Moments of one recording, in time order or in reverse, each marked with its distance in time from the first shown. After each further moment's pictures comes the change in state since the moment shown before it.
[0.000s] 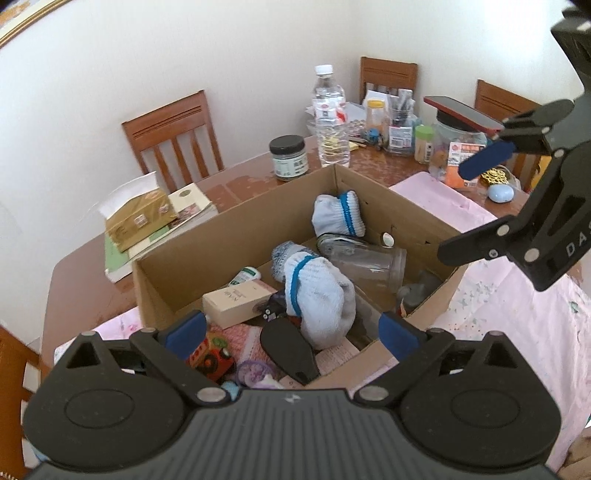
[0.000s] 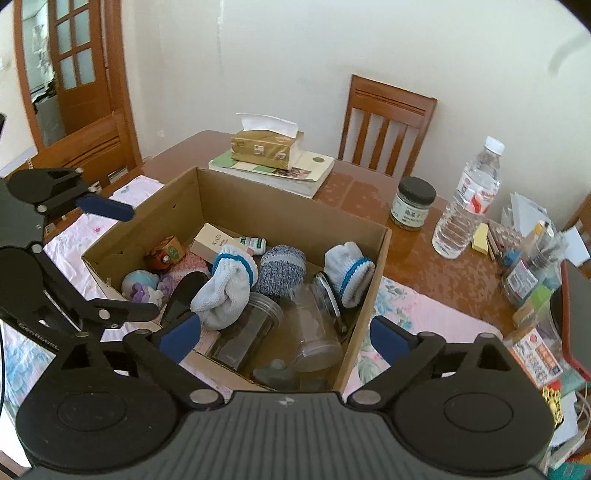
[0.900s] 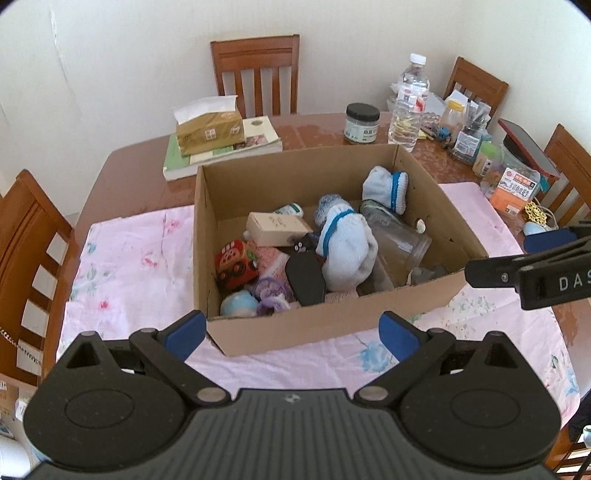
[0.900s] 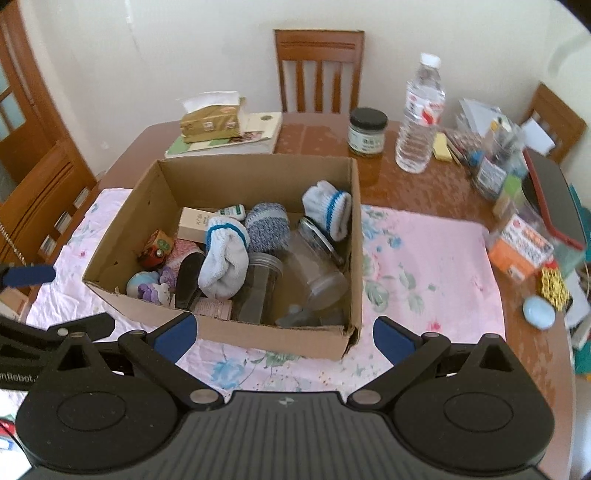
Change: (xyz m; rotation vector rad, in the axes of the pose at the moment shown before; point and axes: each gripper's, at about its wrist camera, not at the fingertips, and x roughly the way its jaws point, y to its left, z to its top) left arm -0.040 0.008 -0.014 -0.346 0.175 0.104; right arm -0.017 0.013 -0.009 0.330 0.141 -0.069
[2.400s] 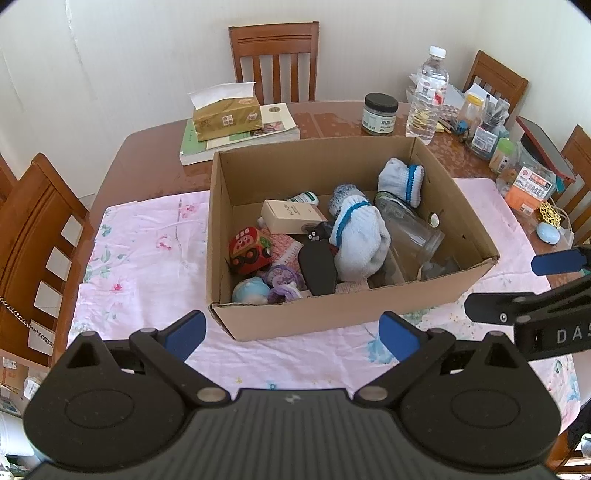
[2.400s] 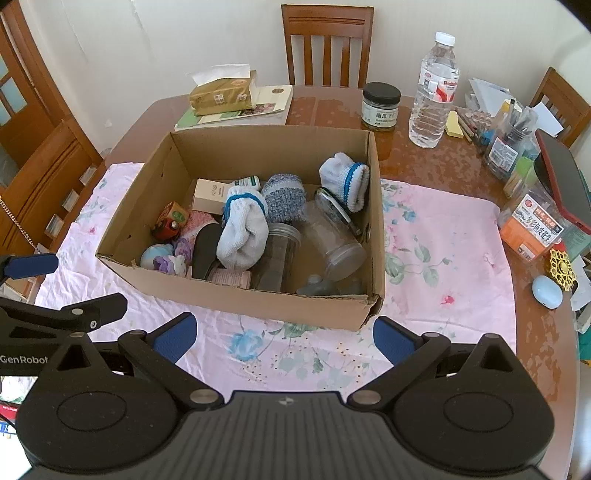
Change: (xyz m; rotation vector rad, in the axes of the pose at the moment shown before) left arm -0.003 0.000 0.005 -0.038 0.046 0.049; right arm 0.002 0.017 -0.002 -0.032 0.087 0.009
